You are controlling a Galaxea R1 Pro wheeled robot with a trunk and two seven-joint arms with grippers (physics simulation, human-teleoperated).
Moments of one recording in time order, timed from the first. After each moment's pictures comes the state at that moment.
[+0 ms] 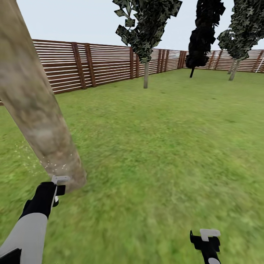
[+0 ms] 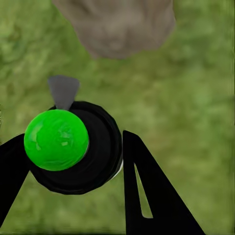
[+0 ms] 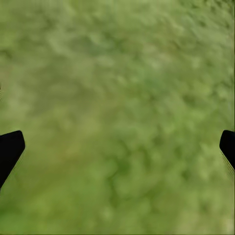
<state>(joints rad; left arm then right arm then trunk) -0.75 0.08 0.51 -0.78 -0.54 0.67 -0.11 -0.49 -0.13 0.24 -0.12 -0.16 -0.43 -0.28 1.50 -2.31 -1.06</state>
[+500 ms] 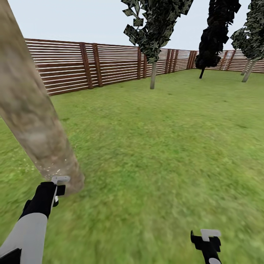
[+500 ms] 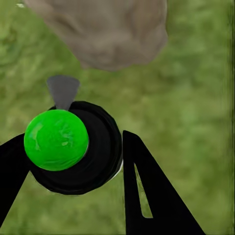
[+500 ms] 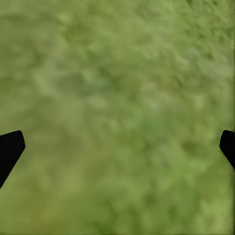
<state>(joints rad) -0.75 0.08 0.51 -0.78 -0.54 0.67 -0.11 -0.49 -0.14 0.24 -0.12 -0.16 -0.43 -0.28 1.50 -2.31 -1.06</state>
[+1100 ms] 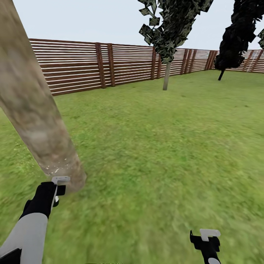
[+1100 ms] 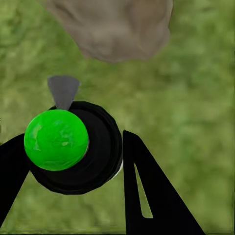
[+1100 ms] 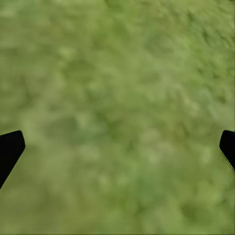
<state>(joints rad) -0.75 0.08 0.51 -0.78 -0.54 0.67 -0.11 -0.49 -0.13 0.24 -0.12 -0.16 -0.43 -0.28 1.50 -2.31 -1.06</state>
